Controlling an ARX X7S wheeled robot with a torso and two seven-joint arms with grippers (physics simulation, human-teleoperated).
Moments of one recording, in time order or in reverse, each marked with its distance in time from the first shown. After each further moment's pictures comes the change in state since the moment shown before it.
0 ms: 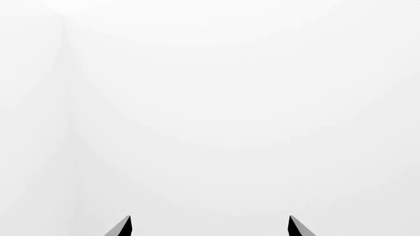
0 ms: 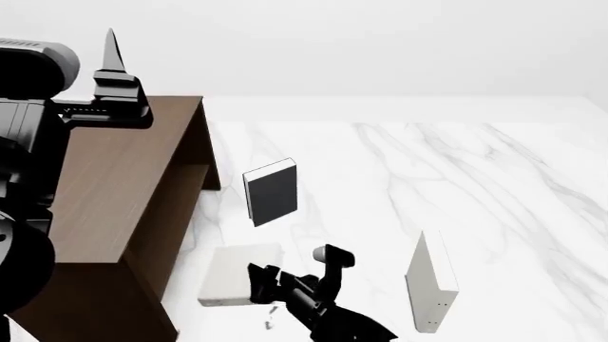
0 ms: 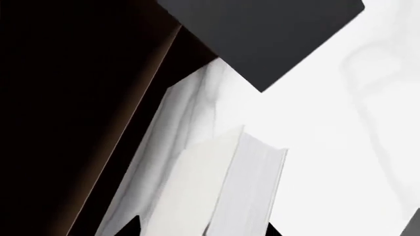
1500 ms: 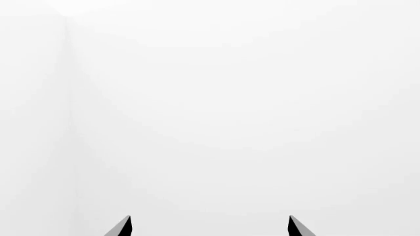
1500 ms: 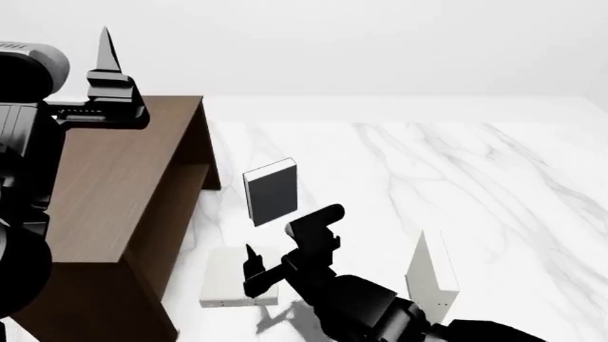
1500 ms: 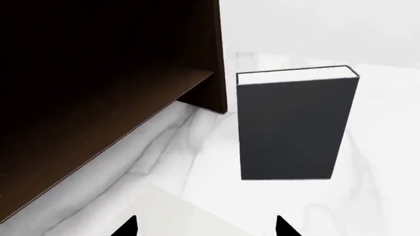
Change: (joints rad) left arm 0.022 -0.013 -0.012 0.005 -0.024 0.040 -0.018; right arm 0.136 0.201 0.027 -0.475 -0.754 0.011 0.604
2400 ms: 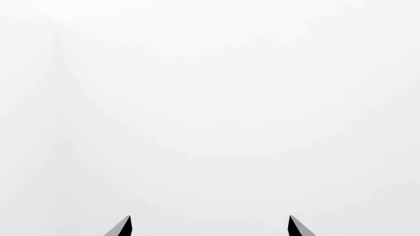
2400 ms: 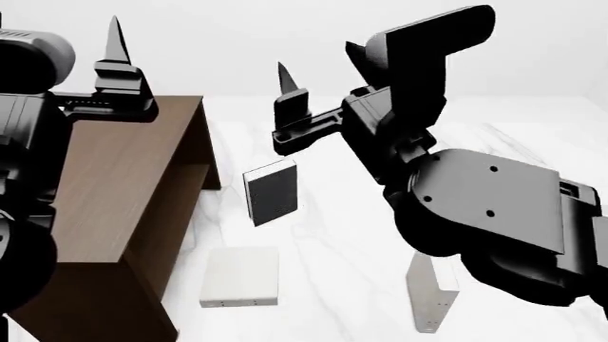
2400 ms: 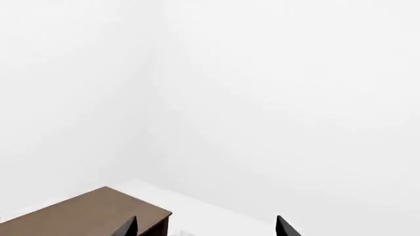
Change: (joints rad) left arm -0.042 0.009 0.026 -0.005 -0.027 0.002 -0.009; right arm 0.578 0.466 0.176 -0.854 0.043 0.223 0.444
